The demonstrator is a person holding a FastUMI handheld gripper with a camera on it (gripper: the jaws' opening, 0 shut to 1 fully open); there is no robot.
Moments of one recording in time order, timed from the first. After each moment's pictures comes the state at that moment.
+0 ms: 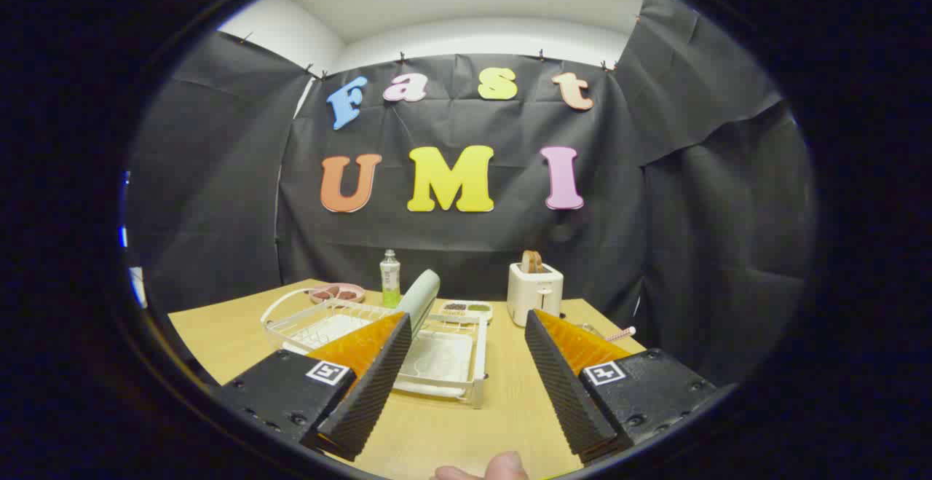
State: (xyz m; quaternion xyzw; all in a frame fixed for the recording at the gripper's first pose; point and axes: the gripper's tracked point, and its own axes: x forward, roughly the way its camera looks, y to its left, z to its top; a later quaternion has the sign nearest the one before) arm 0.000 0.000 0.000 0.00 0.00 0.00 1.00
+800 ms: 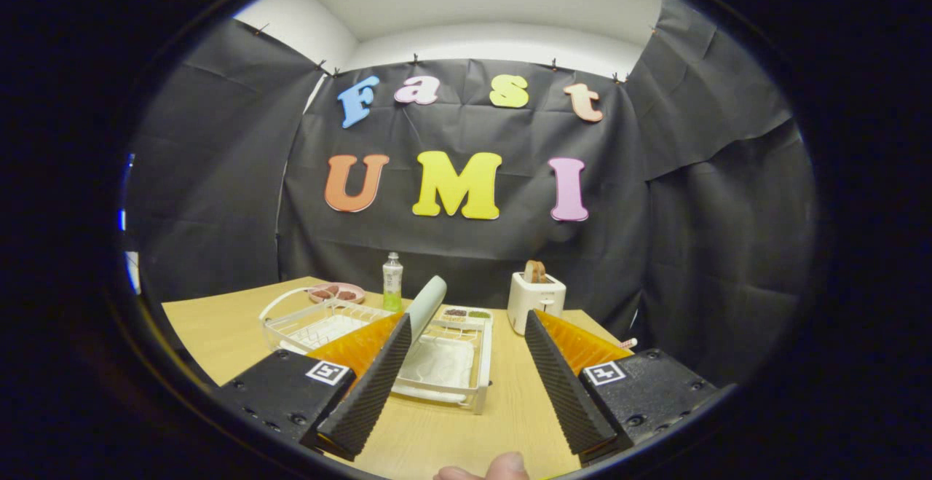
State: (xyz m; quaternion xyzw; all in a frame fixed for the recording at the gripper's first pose) arm 0.004 0.014 0.007 -0.02 -0.01 0.00 1.00
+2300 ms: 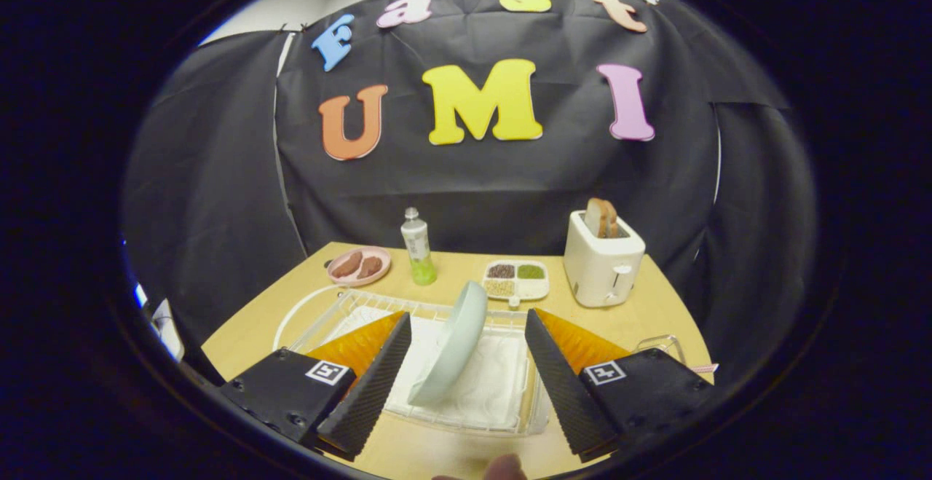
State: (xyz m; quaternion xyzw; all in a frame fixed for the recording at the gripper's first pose) arm 0.172 0.070 0.030 0.03 0.24 0.09 0.97
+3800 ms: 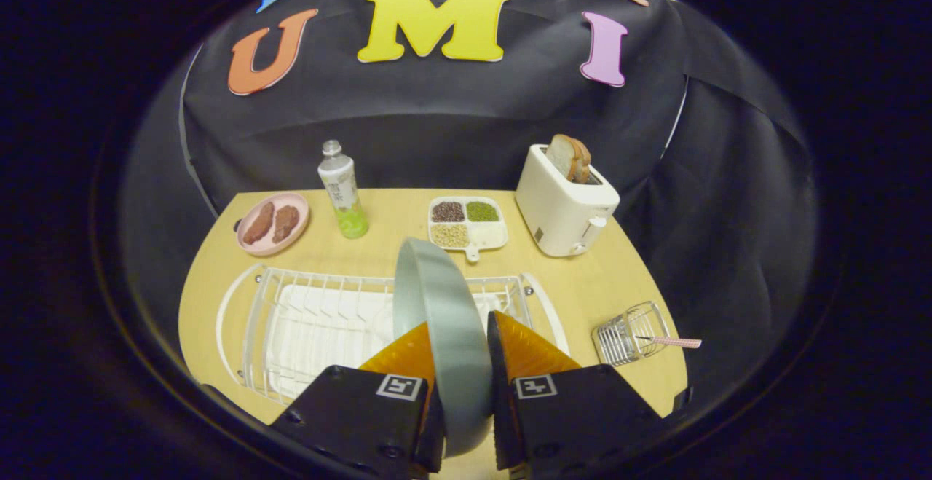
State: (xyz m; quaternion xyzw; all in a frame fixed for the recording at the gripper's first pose) arm 0.211 0.106 0.026 0.01 0.38 -0.08 0.92
